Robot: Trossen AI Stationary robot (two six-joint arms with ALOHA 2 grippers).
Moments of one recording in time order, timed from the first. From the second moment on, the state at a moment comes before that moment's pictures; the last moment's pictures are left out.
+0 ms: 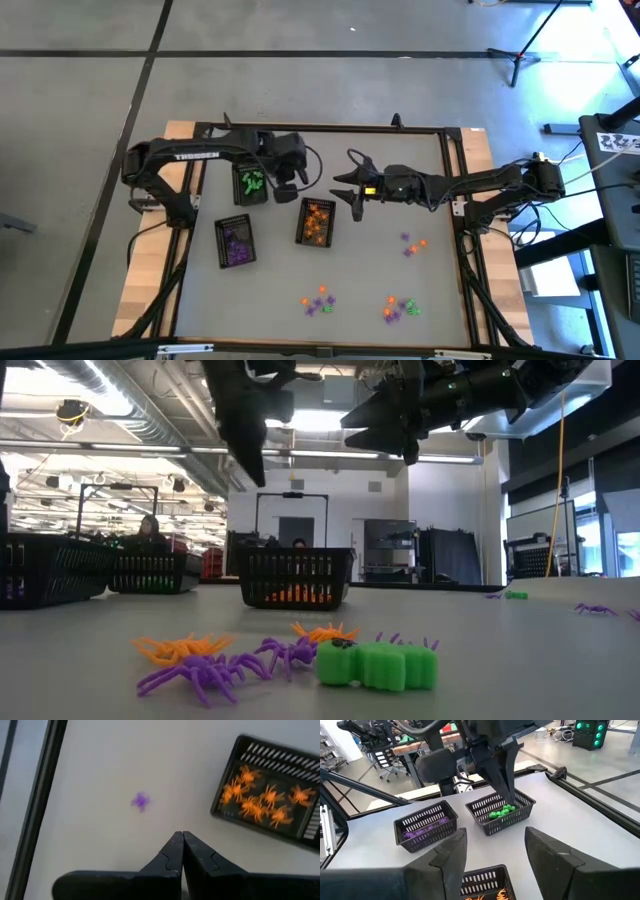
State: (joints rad) left arm 0.25 1.58 1.38 -0.94 -0.12 0.03; right arm -0.05 1.39 0.75 0.43 0.11 0.20
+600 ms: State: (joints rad) left arm 0.39 1.96 1.32 -0.73 0.02 0.22; right arm -0.05 1.39 0.75 0.39 0.11 0.21
